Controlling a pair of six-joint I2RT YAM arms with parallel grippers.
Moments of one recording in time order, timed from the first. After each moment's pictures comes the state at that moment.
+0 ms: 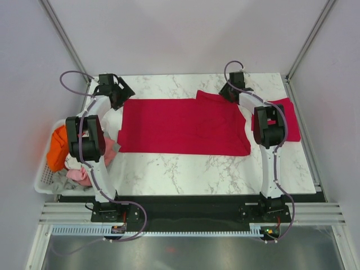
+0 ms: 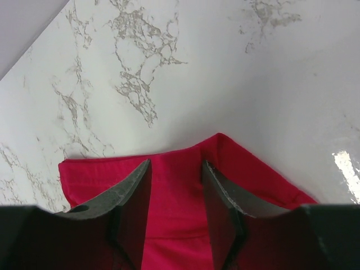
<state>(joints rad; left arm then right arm) 0.06 2.01 1.53 -0.24 0.08 -0.65 0.16 2.36 1.82 -0.15 0.11 0.73</state>
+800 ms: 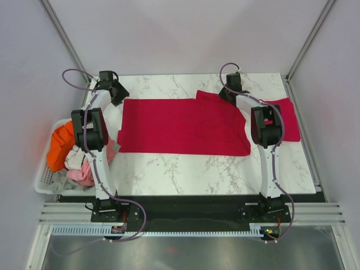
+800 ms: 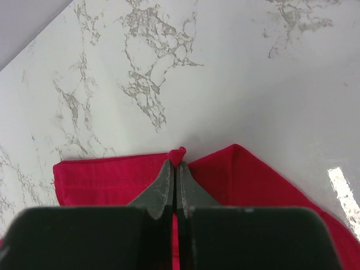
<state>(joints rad) 0.10 2.24 1.77 -0.35 0.02 -0.64 0.19 2.41 1.83 -0.07 0.14 0.68</state>
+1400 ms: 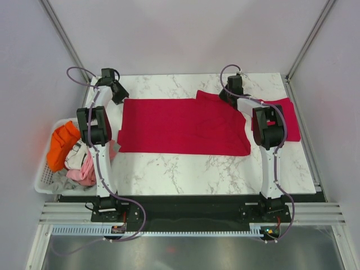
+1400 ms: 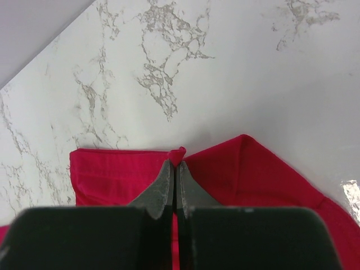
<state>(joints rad) 0.10 2.43 2.05 -0.52 0.00 -0.61 0.19 2.34 1.69 0.07 0.11 0.69</state>
